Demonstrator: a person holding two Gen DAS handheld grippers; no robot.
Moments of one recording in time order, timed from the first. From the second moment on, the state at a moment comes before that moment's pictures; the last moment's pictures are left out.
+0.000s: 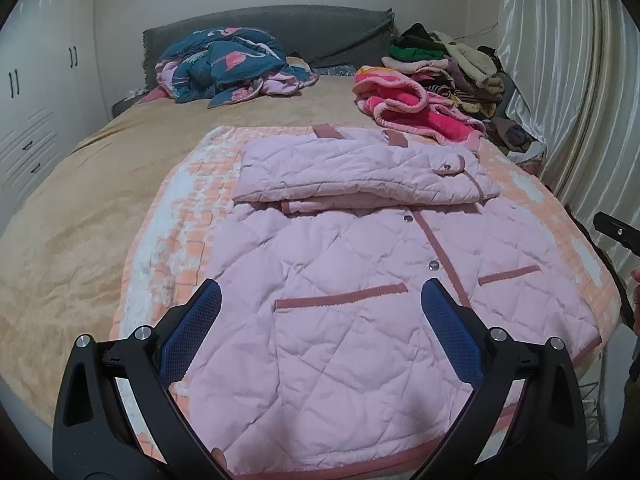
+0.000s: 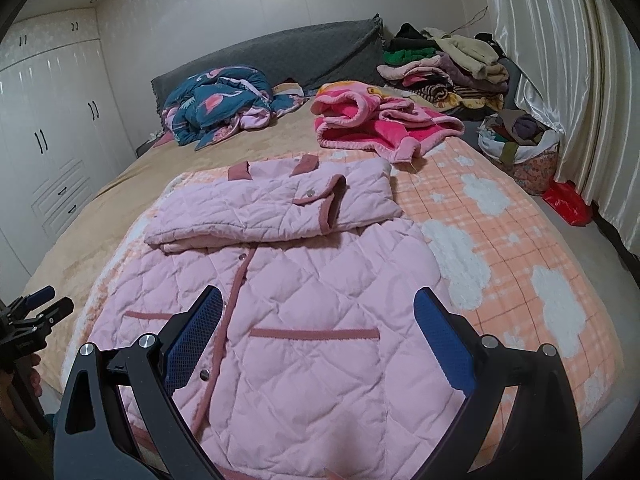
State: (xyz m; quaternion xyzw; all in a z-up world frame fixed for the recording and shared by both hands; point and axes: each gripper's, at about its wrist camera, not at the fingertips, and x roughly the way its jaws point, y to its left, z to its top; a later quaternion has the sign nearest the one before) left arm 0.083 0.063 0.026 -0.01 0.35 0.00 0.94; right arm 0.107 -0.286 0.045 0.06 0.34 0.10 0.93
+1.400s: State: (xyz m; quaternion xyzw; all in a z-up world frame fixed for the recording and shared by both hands) left arm 0.058 0.154 -0.074 -0.11 0.50 0.05 0.86; right arm 0.077 -0.358 -0.064 0.06 0.47 0.05 0.88
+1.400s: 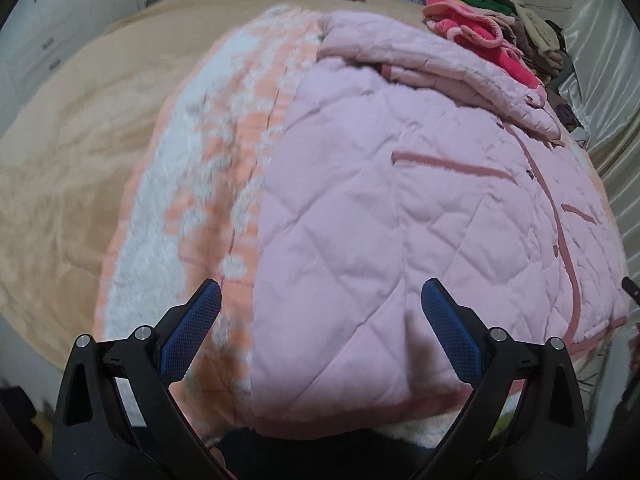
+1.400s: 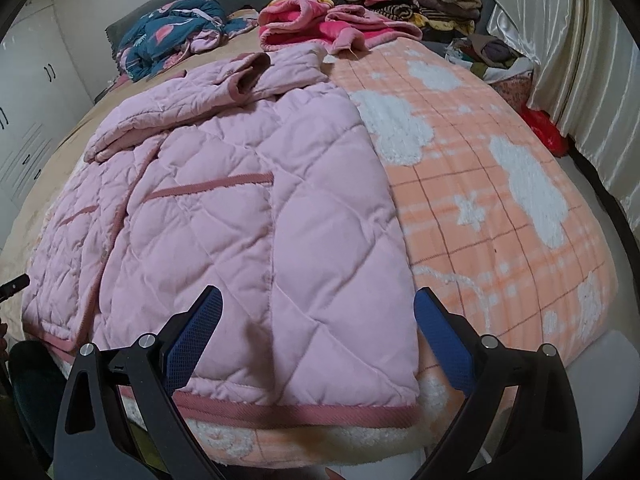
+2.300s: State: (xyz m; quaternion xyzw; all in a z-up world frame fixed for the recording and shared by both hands) left arm 0.068 0.140 -0.110 -0.10 0.60 -0.04 0.79; right arm 0.046 -0.392 -0.110 0.16 0.52 0.12 0.83
